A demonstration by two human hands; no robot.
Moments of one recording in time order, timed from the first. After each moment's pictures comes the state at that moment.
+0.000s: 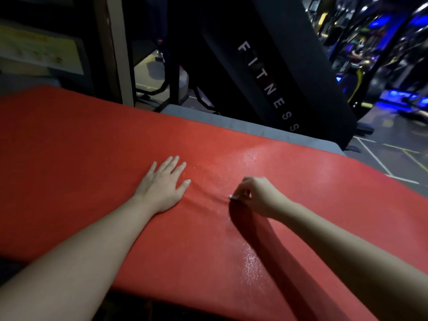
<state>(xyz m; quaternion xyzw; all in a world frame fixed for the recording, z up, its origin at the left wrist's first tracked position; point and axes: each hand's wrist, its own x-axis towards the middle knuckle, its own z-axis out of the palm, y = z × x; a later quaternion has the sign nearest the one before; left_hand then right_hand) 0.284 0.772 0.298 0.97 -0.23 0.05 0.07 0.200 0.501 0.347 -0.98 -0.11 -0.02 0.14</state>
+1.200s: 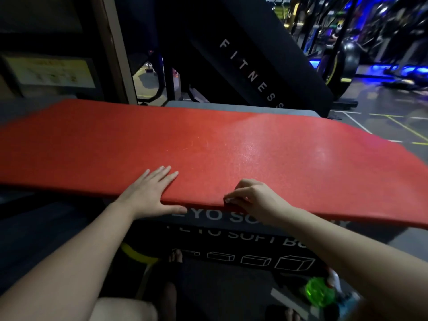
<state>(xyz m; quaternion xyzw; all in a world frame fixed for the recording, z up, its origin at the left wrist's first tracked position) 0.118 0.891 0.304 0.94 -0.33 -0.02 0.02 -0.013 0.585 0.321 -0.96 -0.17 -0.10 0.20</state>
